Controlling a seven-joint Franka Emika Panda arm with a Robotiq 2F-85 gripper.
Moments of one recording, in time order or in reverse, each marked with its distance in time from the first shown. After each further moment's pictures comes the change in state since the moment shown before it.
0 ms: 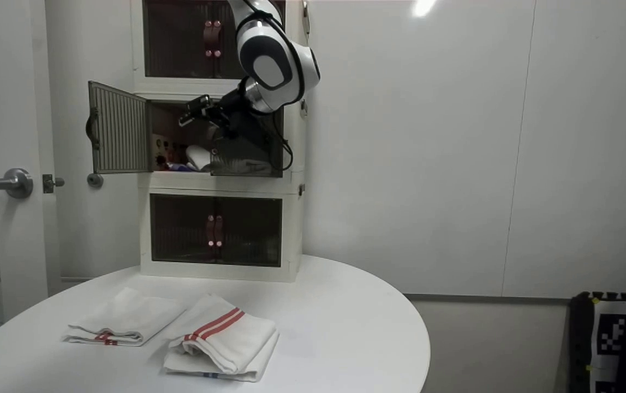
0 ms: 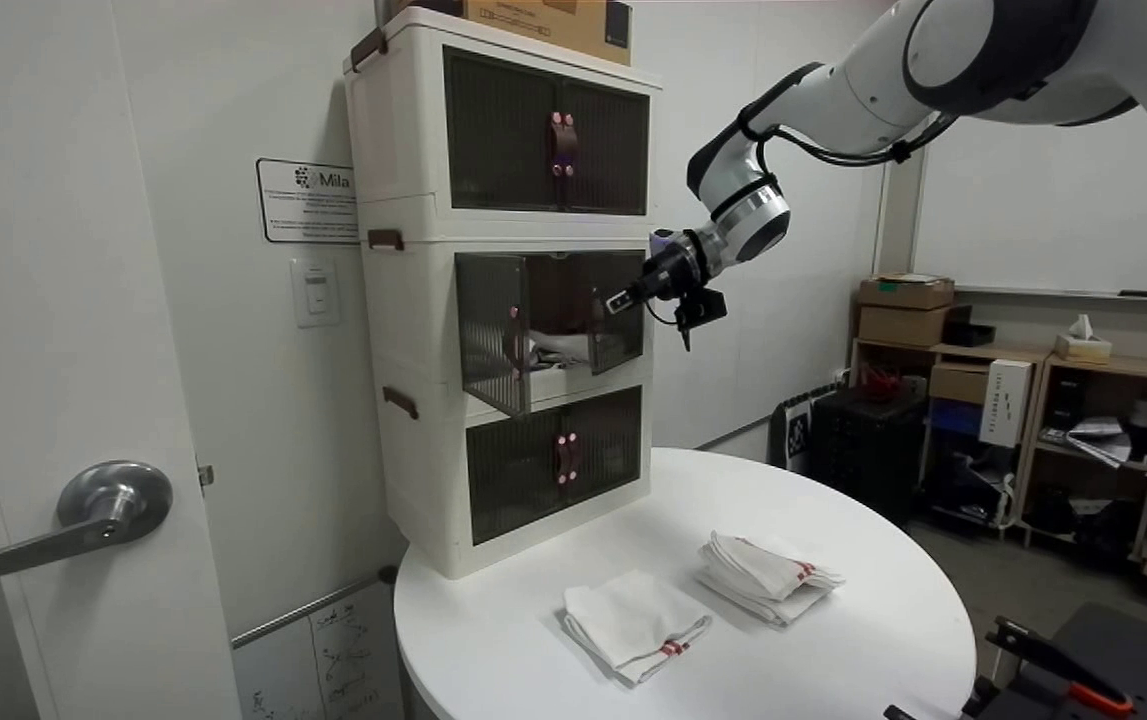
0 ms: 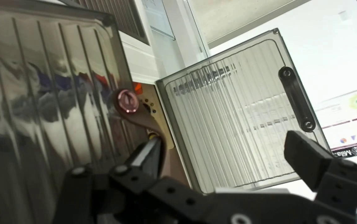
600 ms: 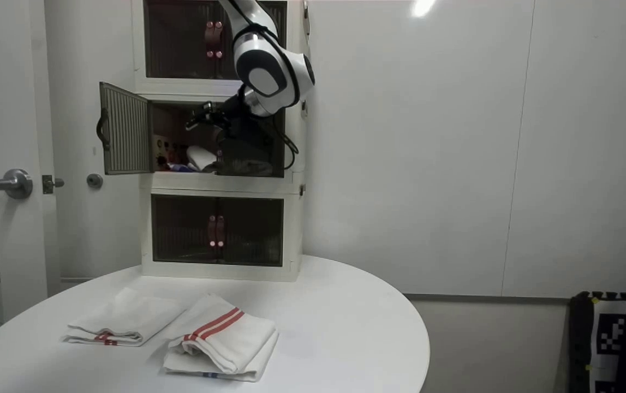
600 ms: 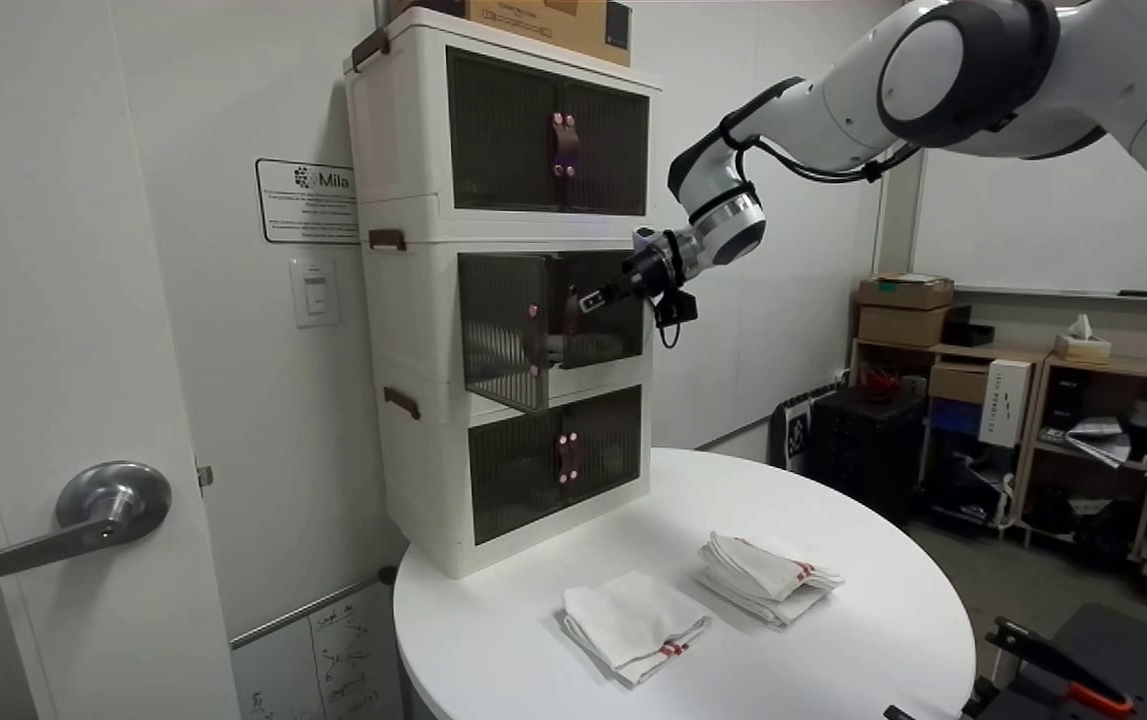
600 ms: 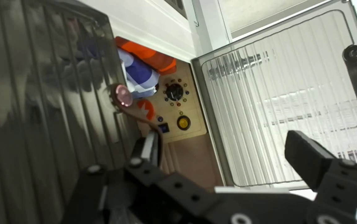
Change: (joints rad) arm 0.021 0.092 0.030 0.134 0.043 0.088 0.000
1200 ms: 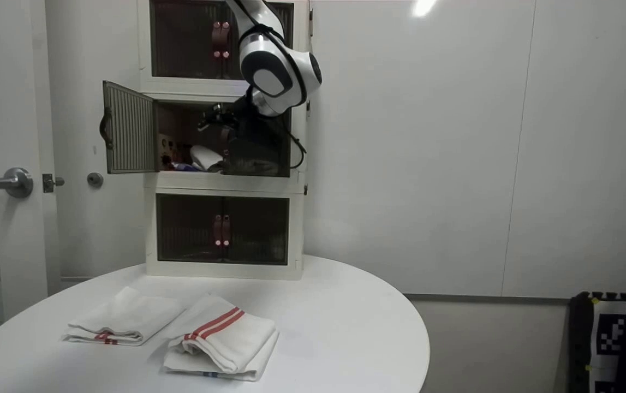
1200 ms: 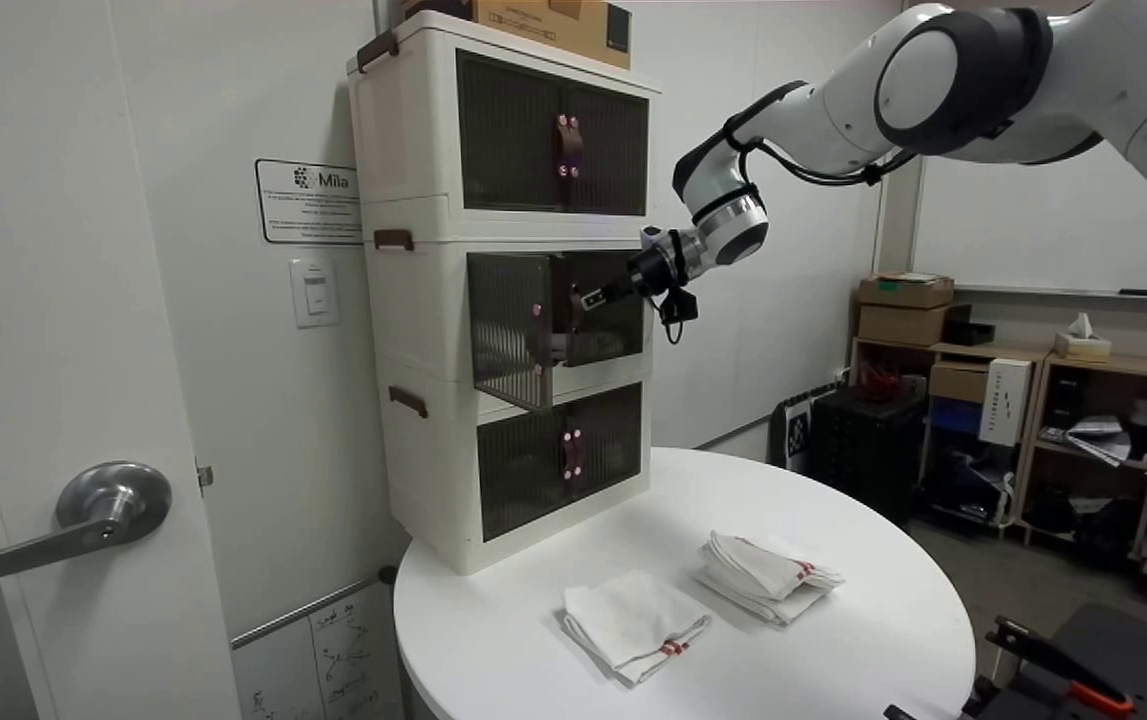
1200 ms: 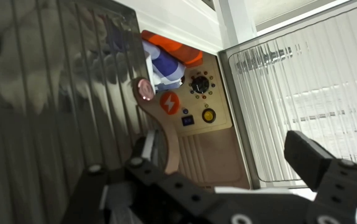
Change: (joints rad) arm -0.008 0.021 -0.007 0.029 0.037 0.066 -0.002
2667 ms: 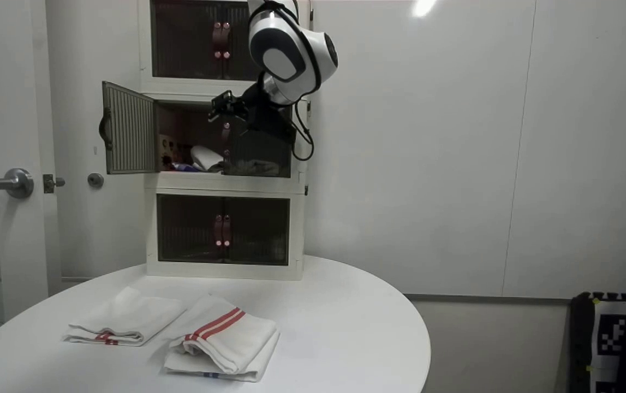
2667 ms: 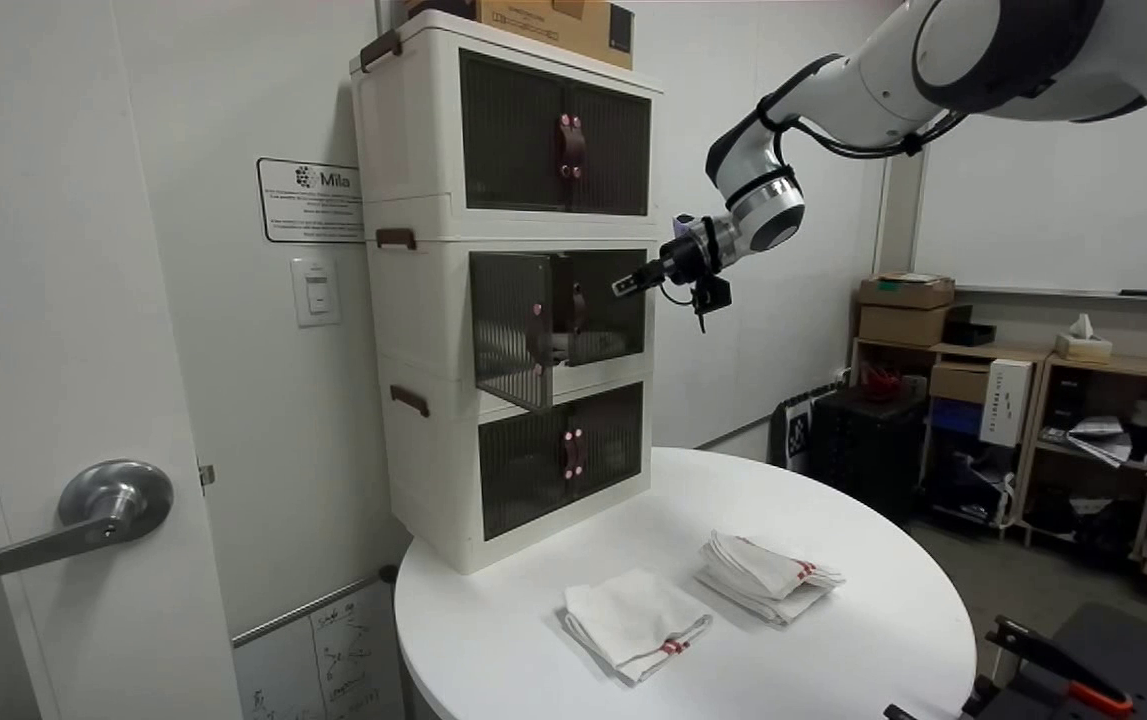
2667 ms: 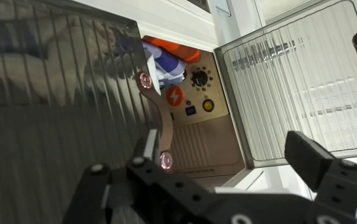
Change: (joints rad) arm -0.050 -0.116 -0.028 -0.138 0.016 -0.006 0.000
